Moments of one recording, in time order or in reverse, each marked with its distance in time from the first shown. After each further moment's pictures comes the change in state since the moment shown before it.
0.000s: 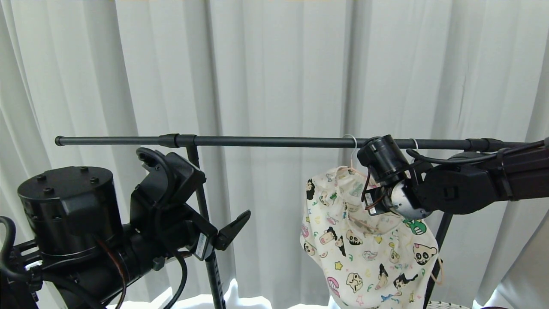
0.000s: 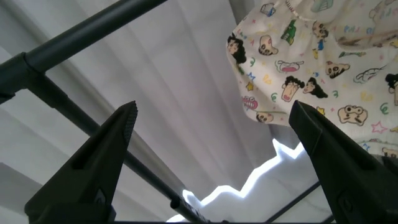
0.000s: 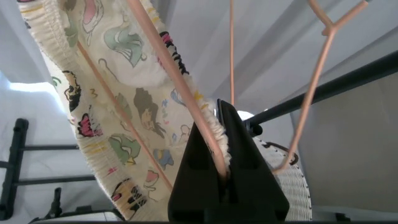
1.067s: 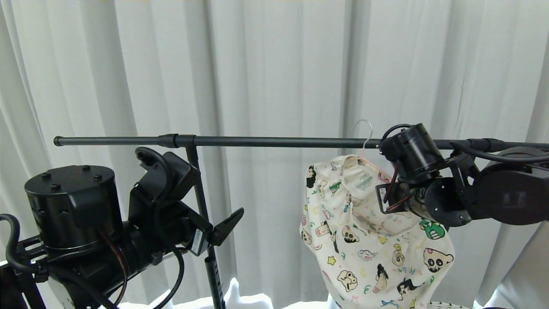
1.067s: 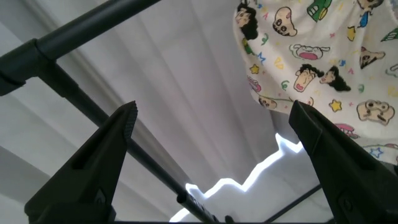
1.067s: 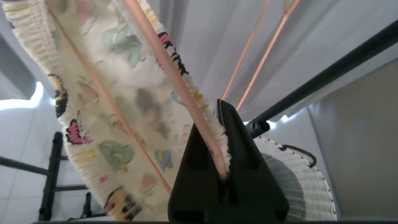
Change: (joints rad) left arm 0.050 0.013 0.003 0.001 0.001 -0.002; right arm 0.037 -0.159 0.089 0.000 0.002 0.085
